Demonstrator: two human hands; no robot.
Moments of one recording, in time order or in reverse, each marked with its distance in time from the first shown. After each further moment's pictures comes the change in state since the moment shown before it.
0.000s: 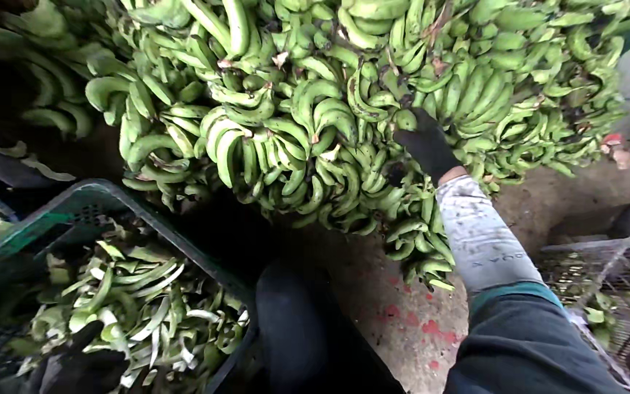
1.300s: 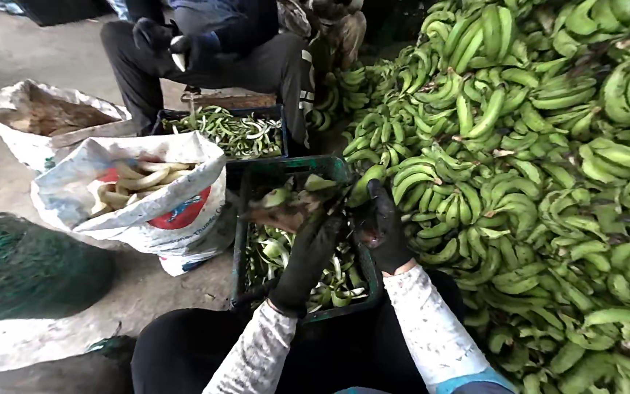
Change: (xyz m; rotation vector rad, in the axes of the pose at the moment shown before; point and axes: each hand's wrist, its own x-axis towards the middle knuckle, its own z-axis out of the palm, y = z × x) left_hand -0.021 0.024 -0.006 -0.287 0.113 0.409; right_hand -0.270 -0.227 0.262 1.178 -0.959 -0.246
